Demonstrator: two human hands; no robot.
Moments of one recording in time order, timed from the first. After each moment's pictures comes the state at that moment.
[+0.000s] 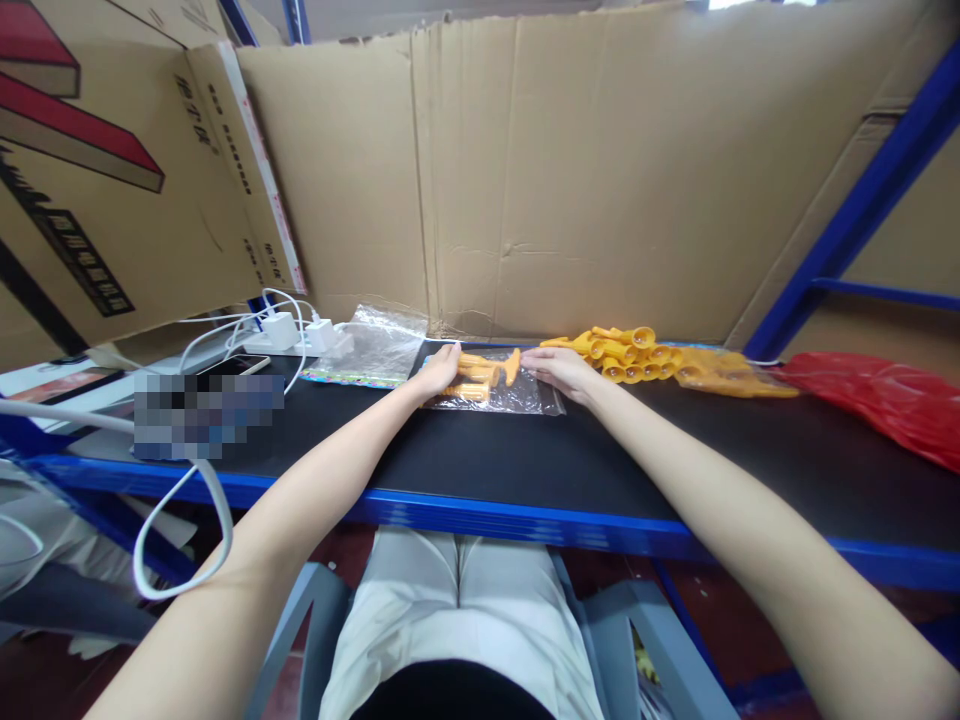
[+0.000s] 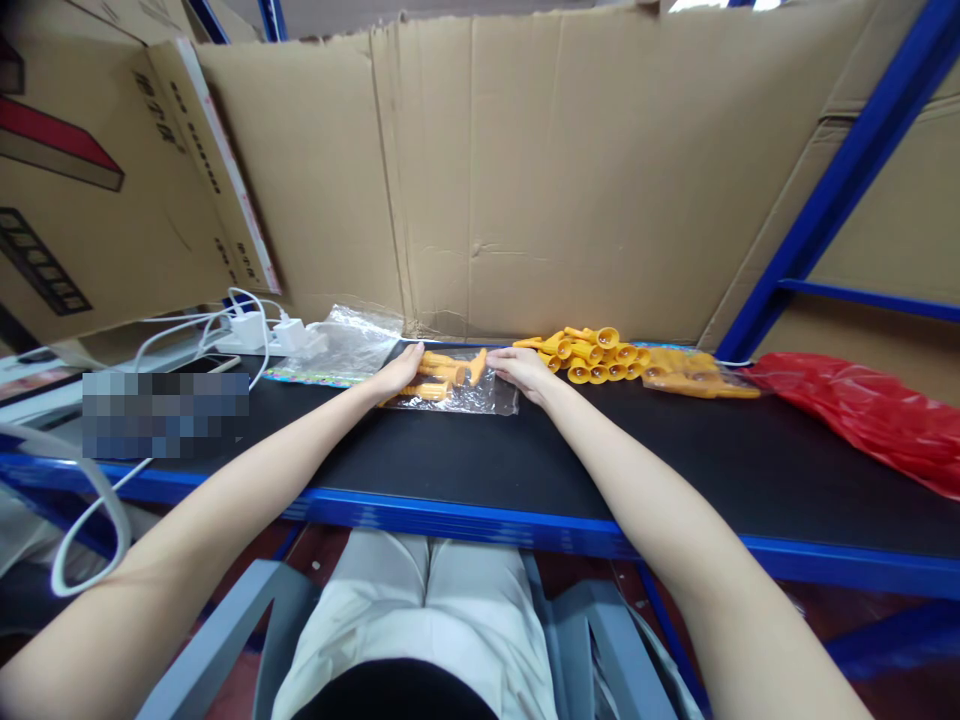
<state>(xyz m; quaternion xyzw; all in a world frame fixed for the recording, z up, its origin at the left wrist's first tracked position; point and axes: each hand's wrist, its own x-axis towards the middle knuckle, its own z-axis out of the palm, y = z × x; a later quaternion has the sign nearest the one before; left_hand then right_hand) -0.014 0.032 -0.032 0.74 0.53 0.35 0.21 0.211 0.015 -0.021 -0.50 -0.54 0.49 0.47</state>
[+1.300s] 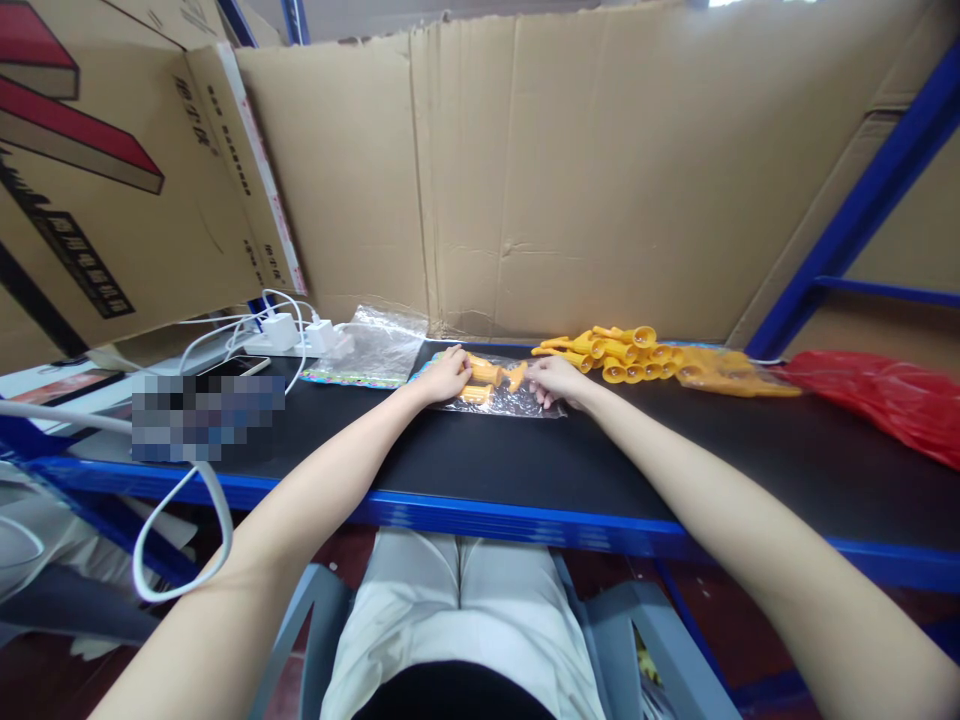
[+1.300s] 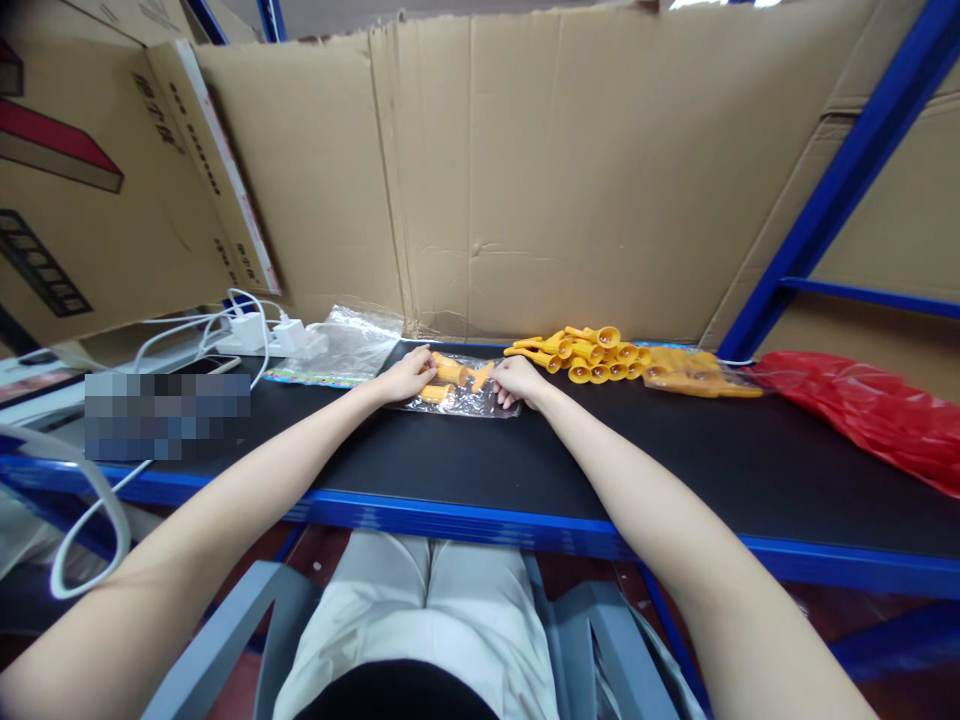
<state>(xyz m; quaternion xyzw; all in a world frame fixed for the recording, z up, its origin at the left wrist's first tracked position) -0.014 0.035 -0.038 0.85 0.46 0.24 0.07 0.206 0.011 -0.026 -0.60 -0.62 0.38 0.32</state>
